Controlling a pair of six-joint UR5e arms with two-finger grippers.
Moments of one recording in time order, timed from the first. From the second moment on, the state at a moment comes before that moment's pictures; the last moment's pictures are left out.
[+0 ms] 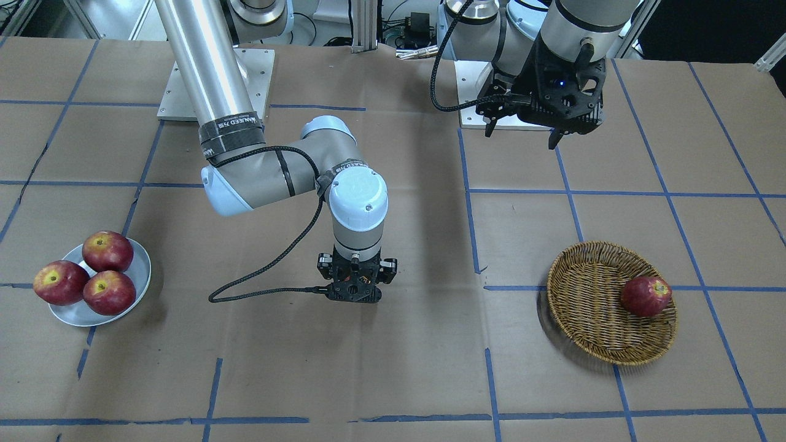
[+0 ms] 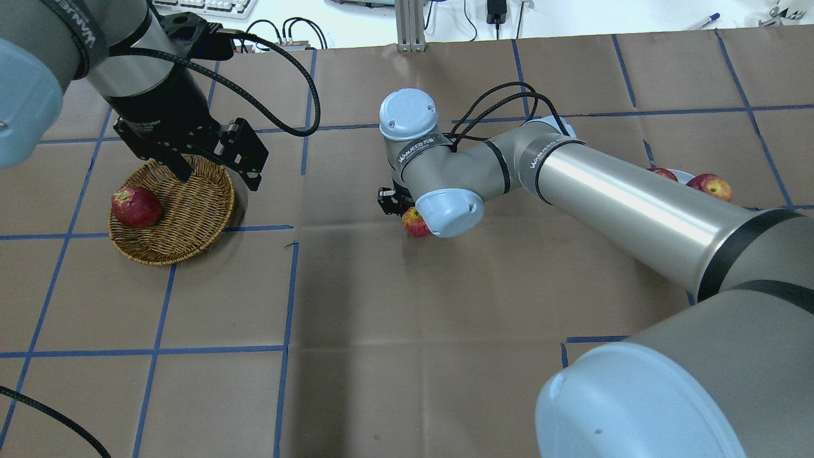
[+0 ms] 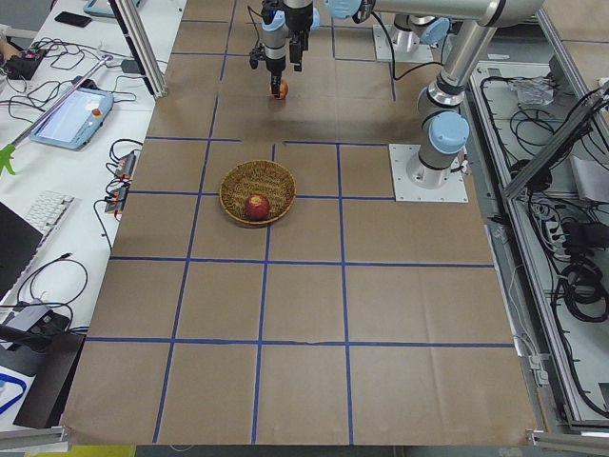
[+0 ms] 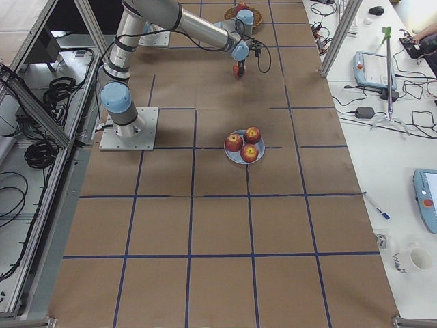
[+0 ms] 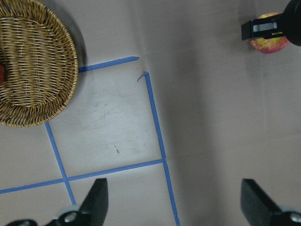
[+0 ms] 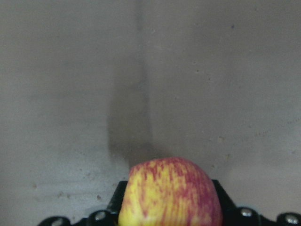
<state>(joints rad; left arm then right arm) -1.59 -1.54 -1.57 -1.67 1.56 0.18 1.97 -0.99 1.62 -2.21 -1.60 0.47</state>
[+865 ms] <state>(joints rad) -1.59 -1.54 -1.57 -1.68 1.55 0.18 1.70 -1.33 1.66 -1.92 -1.60 0.20</state>
